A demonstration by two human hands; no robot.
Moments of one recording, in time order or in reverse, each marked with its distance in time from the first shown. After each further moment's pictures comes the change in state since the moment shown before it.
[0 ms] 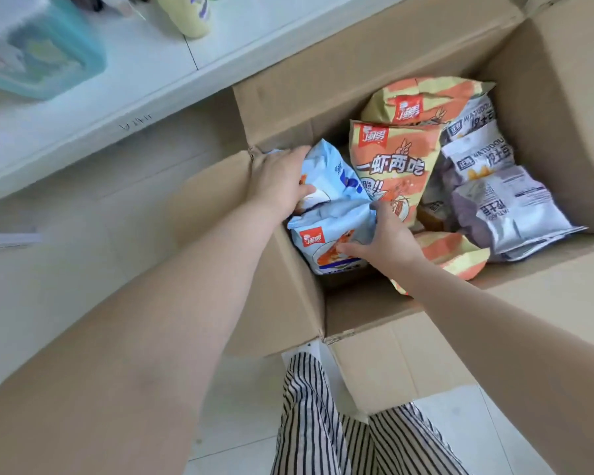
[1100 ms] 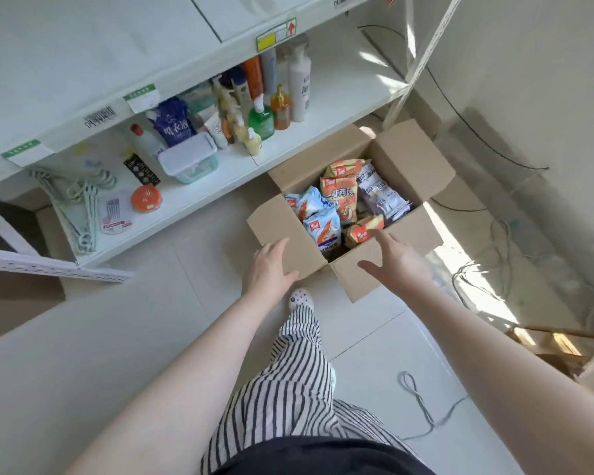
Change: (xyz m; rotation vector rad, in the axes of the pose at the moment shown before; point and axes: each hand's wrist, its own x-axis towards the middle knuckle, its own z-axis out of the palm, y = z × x) left_hand -0.451 0.008 -0.273 -0.209 -0.053 0.041; right_hand -0.494 -0.152 -0.079 -0.353 0.353 -0.098
